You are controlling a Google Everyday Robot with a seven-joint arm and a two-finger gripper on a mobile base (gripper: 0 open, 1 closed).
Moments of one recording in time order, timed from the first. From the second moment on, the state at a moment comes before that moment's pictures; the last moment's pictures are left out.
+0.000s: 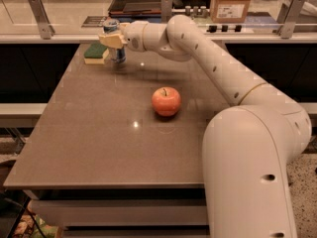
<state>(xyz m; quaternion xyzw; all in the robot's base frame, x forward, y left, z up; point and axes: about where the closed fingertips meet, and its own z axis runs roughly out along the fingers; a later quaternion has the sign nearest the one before) 0.815 0.155 0.919 -0.43 0.60 0.36 0.57</state>
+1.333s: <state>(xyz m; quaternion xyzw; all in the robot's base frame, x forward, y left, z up) 0.816 0.153 0.904 -0.41 0.60 0.36 0.58</state>
